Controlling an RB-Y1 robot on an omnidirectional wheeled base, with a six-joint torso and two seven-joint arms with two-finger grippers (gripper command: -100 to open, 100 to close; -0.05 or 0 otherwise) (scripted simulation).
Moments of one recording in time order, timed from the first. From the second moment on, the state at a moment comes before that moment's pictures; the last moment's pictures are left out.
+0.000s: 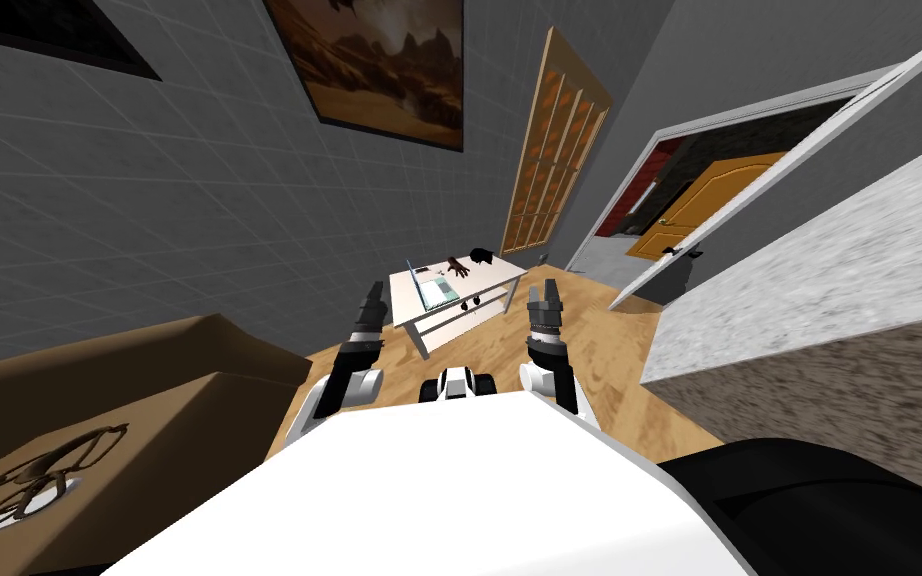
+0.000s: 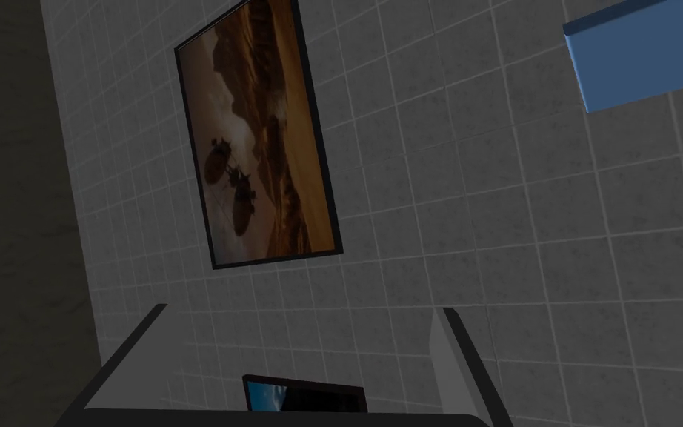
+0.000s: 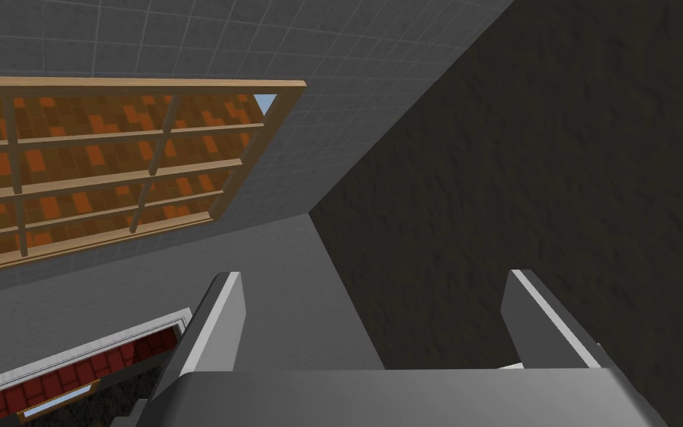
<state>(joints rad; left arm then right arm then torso) 0.42 0.14 -0.07 -2.28 -0.14 -0.16 -0.16 0.53 0.00 -0.01 -2.23 -0.03 -0.56 0.15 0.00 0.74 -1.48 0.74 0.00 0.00</state>
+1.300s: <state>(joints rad) 0.37 0.24 -0.07 -2.18 -0.22 0.08 -0.22 0.53 0.00 -0.01 -2.23 -0.03 -0.56 0.15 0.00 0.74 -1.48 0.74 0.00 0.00</state>
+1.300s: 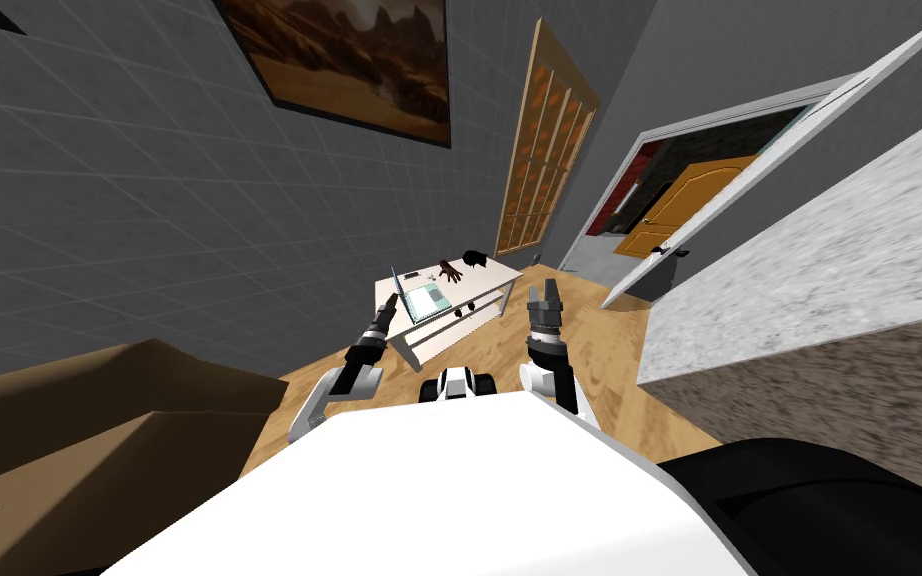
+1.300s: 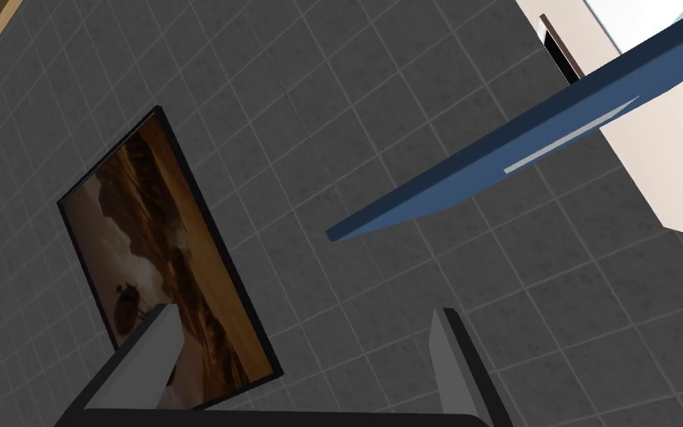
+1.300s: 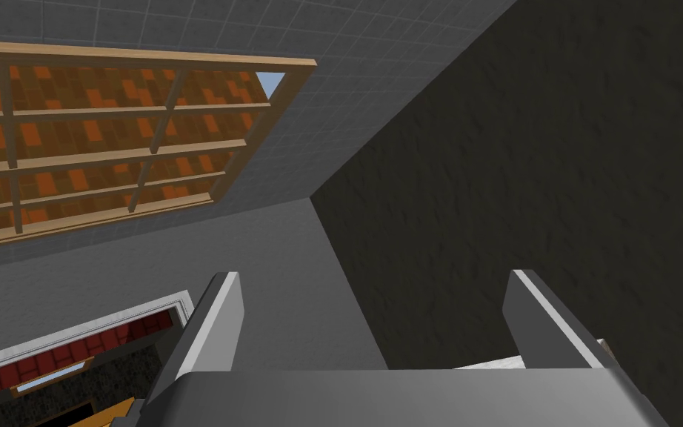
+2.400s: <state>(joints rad) 0.42 0.36 -0.07 -2.21 -0.26 0.24 -0.27 0.53 0.00 -0.01 -2.23 -0.03 -0.56 0.15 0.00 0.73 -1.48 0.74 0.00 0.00</state>
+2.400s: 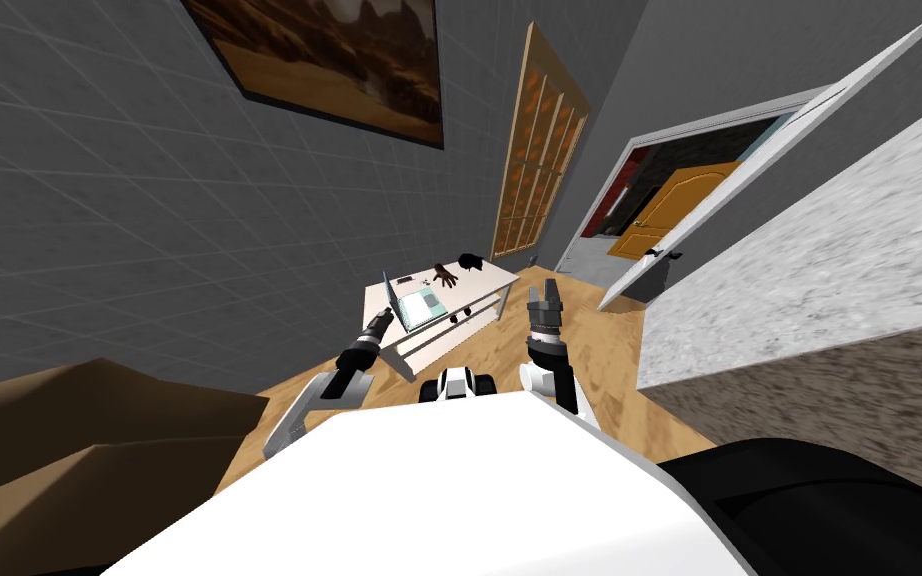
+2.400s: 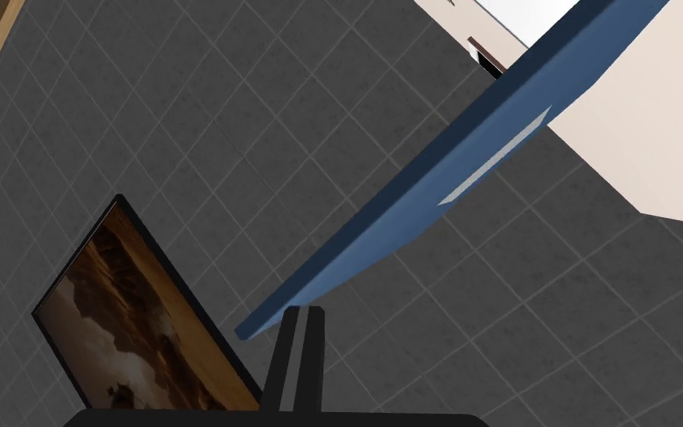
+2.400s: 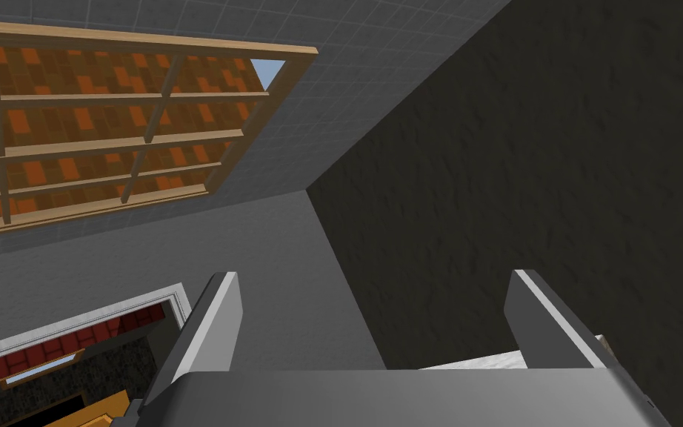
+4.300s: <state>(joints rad) 0.66 0.58 -0.06 -2.54 -0.37 0.53 -0.42 0.53 0.00 -0.01 -2.23 -0.03 -0.56 0.15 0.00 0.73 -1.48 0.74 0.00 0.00</state>
